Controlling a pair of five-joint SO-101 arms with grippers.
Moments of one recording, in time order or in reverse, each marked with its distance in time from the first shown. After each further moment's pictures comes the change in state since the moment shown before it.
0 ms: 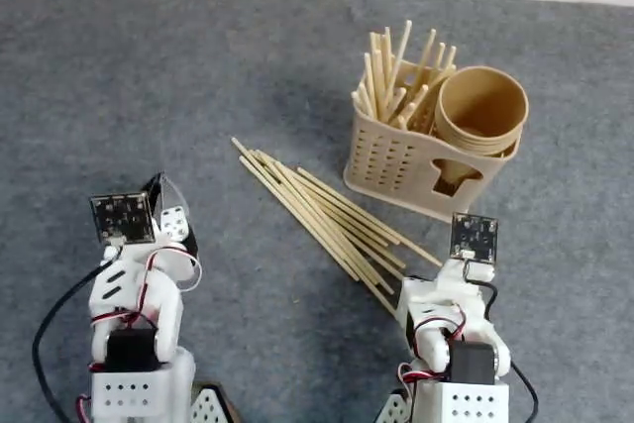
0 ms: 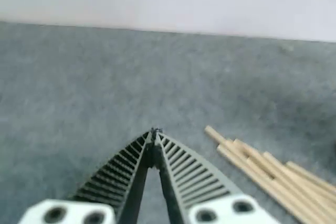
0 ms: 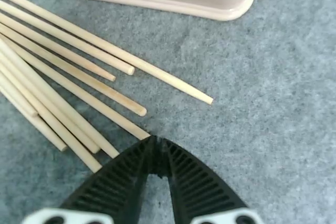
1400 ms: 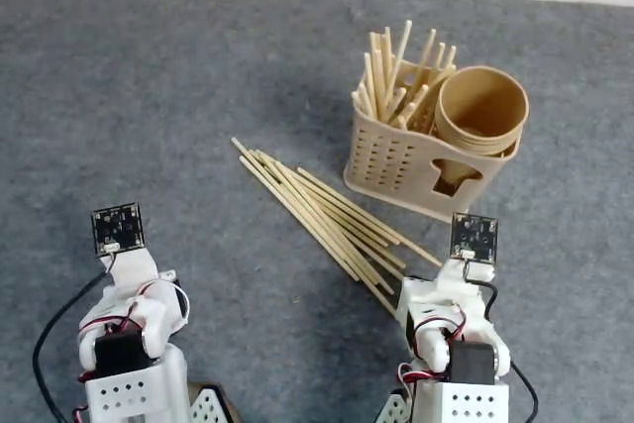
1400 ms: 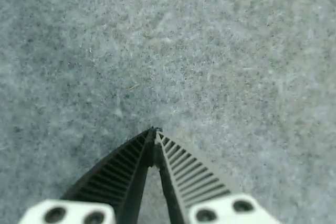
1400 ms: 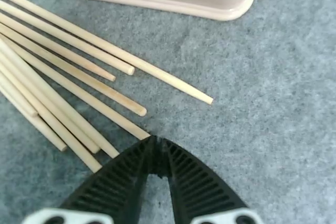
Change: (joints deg) left arm -10.6 -0.1 0.0 39.6 -0.4; right arm 0.0 0.0 0.0 0.0 0.0
